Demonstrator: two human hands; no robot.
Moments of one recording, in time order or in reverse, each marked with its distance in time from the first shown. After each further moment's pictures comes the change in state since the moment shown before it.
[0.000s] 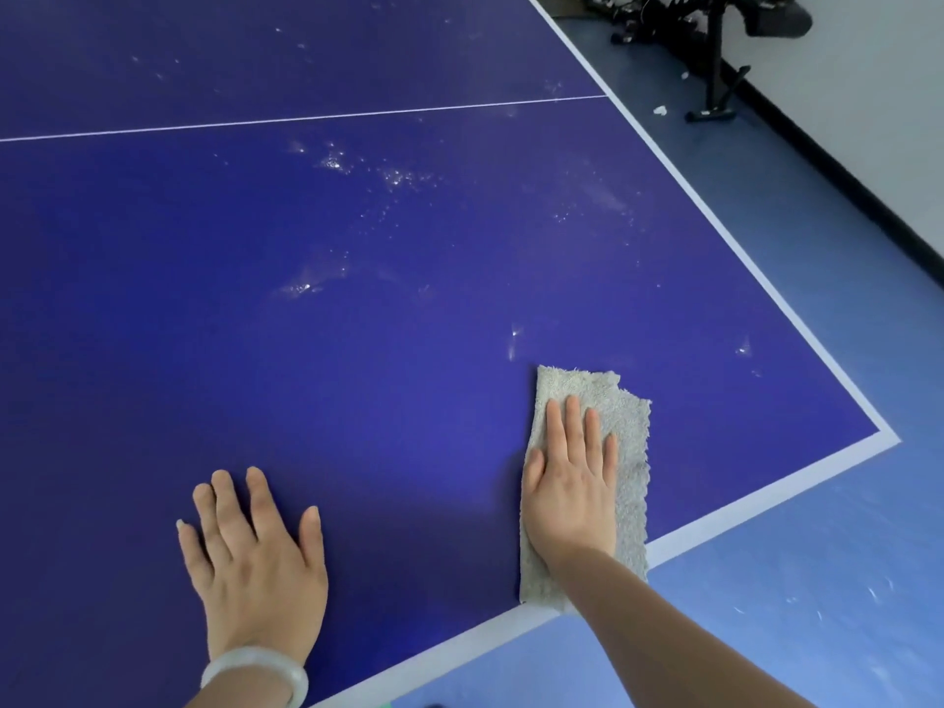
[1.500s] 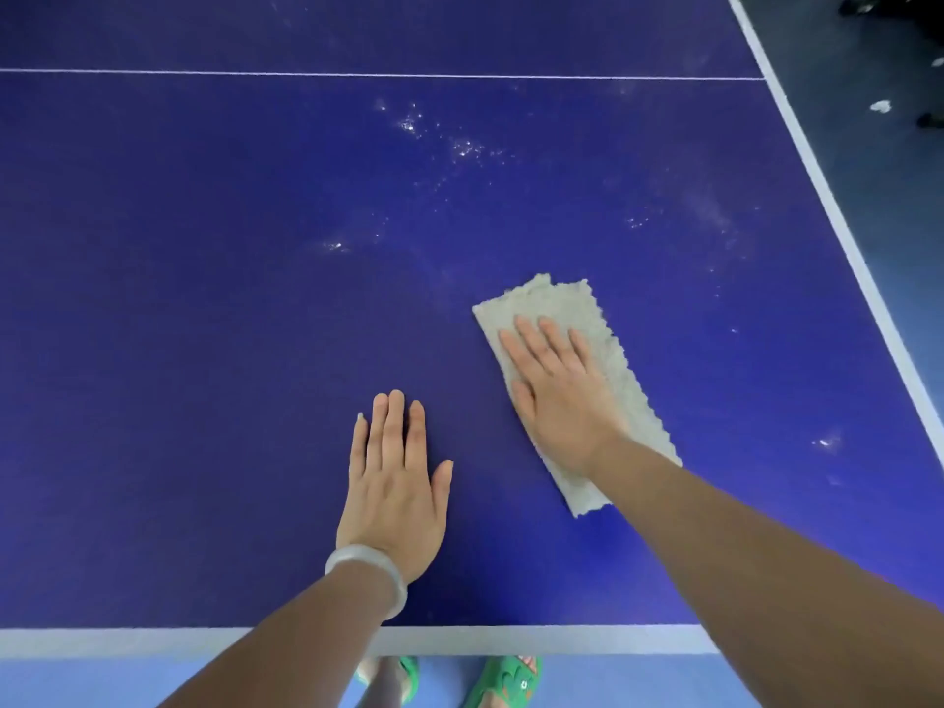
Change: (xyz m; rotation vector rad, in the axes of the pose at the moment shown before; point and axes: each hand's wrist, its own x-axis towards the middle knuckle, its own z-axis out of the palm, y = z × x) left_hand -0.009 0.162 0.046 0.224 -0.086 0.157; right_hand 0.165 0.028 -0.021 -0.157 -0.200 -0.818
